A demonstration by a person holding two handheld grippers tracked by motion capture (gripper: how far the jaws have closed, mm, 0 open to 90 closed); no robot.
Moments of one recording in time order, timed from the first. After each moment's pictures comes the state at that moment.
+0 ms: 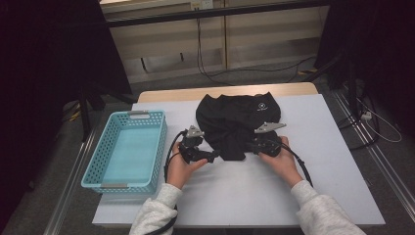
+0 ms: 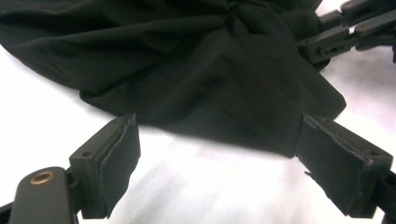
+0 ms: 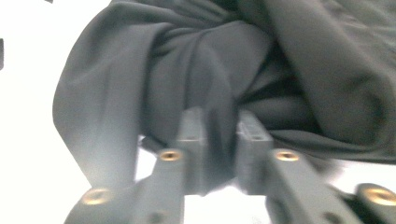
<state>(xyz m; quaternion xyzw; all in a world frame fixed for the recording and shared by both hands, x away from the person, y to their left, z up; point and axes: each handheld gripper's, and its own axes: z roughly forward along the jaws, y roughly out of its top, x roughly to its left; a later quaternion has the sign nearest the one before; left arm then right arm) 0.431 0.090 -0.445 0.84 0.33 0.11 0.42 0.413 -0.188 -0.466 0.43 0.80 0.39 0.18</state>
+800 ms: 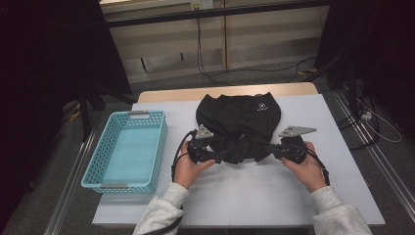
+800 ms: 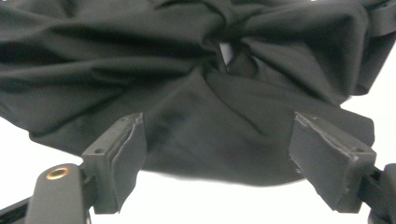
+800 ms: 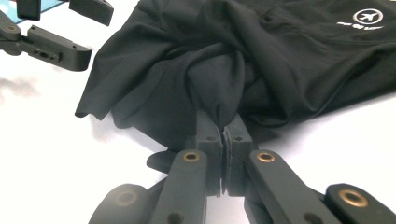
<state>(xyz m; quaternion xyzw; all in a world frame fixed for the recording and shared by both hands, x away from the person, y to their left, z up) 0.429 0.066 -0.446 0.84 0.30 0.11 0.43 0.367 -0.237 -0.436 0.44 0.78 0.42 0.17</state>
